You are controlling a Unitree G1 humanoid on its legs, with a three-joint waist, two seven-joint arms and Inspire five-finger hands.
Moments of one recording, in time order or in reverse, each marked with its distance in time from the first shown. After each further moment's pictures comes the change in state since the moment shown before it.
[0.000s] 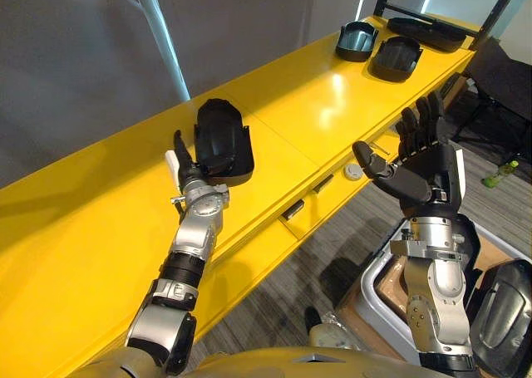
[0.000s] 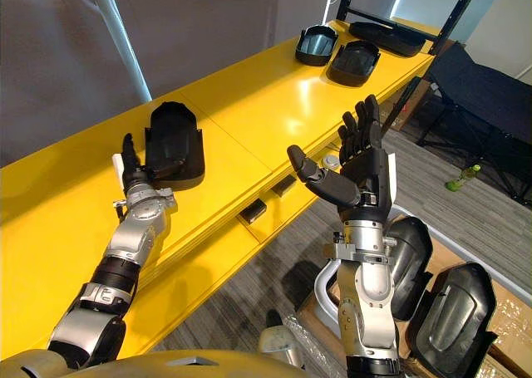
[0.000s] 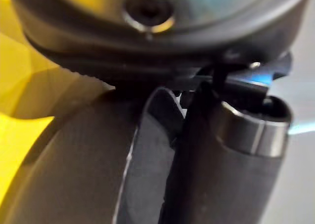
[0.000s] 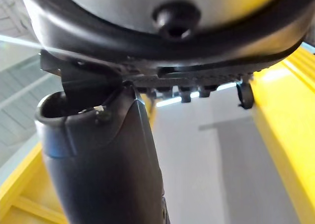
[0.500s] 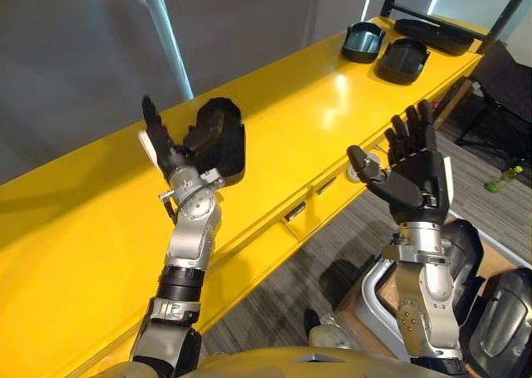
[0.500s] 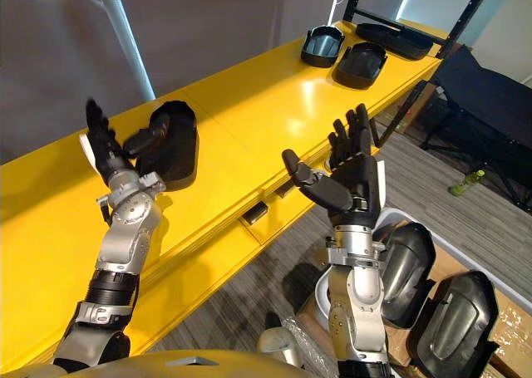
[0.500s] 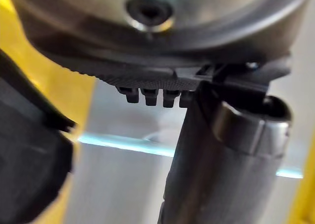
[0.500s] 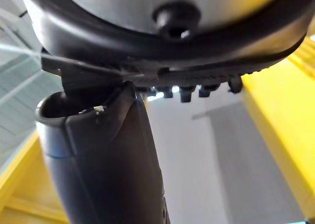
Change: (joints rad) left arm 0.090 -0.061 -0.023 -0.472 -0.038 -0.207 -0.066; right arm -0.012 0.036 0.093 0.014 0.023 -0.012 0.022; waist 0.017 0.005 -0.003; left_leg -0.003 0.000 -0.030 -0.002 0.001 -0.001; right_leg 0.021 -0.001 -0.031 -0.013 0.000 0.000
